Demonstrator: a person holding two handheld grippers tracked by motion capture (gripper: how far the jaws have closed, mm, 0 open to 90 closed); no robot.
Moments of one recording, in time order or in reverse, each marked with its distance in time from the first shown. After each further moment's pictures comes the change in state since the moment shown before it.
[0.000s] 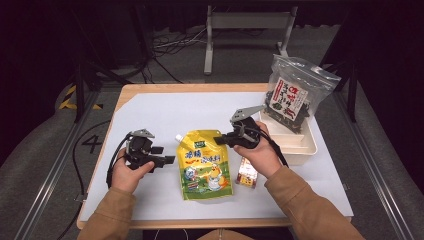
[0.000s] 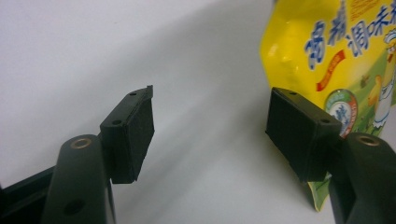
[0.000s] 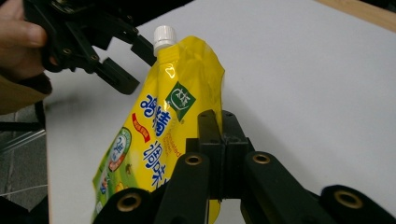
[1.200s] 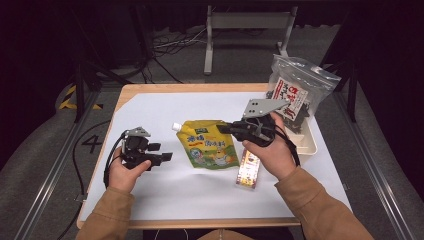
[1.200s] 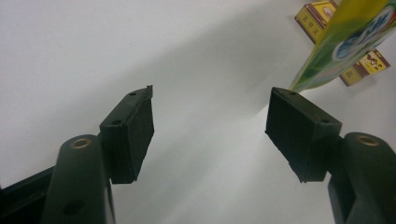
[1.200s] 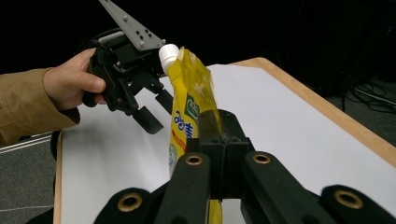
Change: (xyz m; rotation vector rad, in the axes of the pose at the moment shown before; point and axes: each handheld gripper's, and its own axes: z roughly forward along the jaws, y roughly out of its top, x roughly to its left) left arm 0.000 0.001 -0.008 -0.054 0.024 0.026; right arm 0.035 0.032 -0.061 -0.191 -0.047 -0.198
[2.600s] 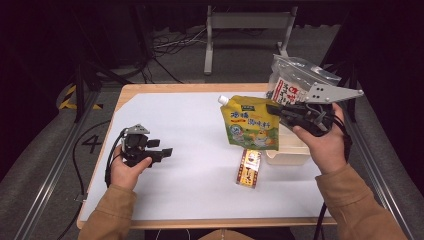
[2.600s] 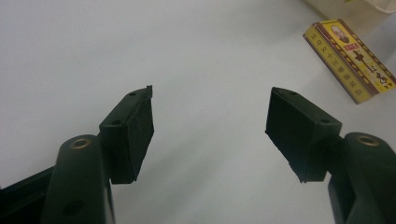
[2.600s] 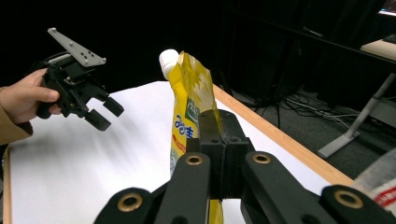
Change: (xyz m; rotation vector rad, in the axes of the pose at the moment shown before) left arm 0.002 0.004 0.000 -0.050 0.036 -0.012; right arm -0.037 -0.005 -0.106 -0.091 -0.210 0.009
